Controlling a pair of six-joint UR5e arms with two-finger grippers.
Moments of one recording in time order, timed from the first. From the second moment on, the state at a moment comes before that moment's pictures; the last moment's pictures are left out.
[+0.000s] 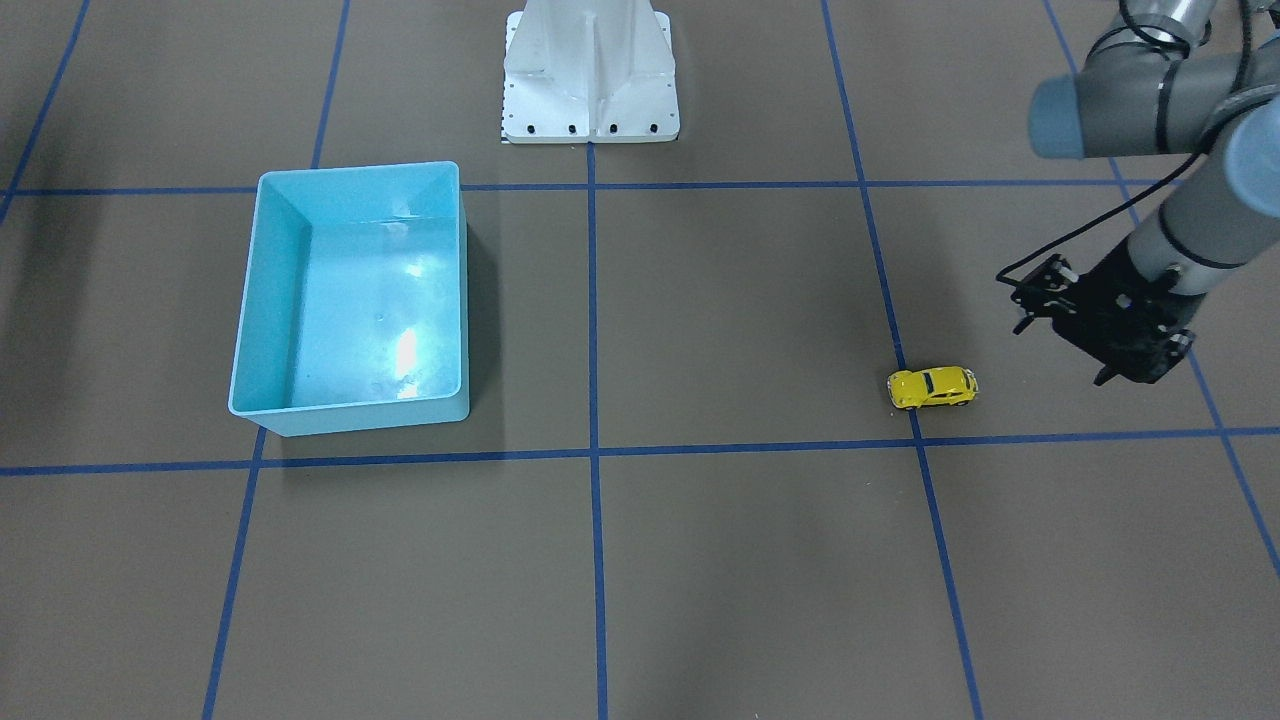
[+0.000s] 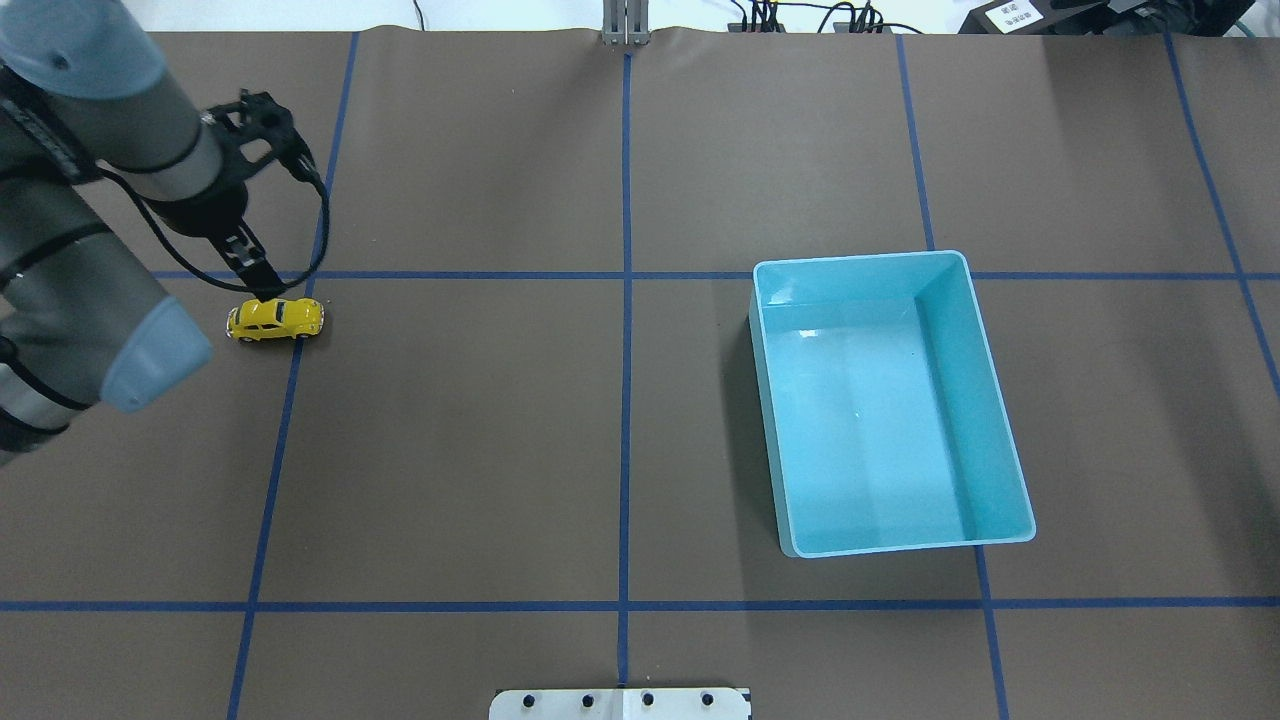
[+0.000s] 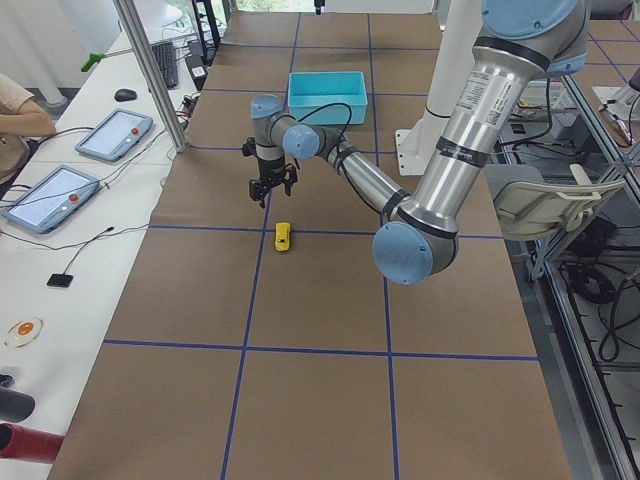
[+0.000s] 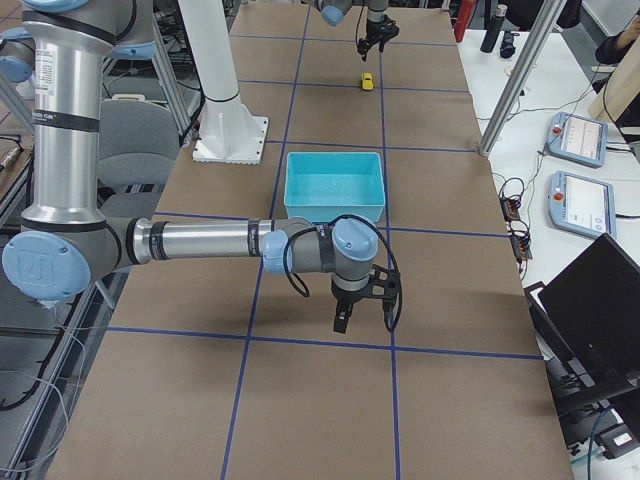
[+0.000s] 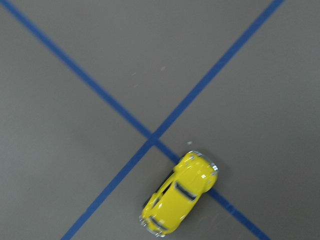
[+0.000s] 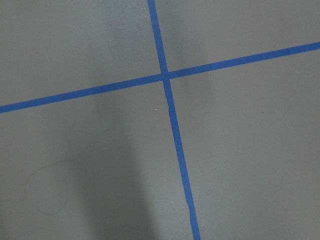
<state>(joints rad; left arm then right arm) -0.88 -2.02 -1.78 -1.38 -2.01 0.11 1.50 -1.68 1.74 -1.54 2.34 0.32</state>
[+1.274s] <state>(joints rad) -0.75 -2.17 -1.52 -1.24 -1.72 0.73 1.50 -1.68 1.74 -1.55 2.34 0.32</state>
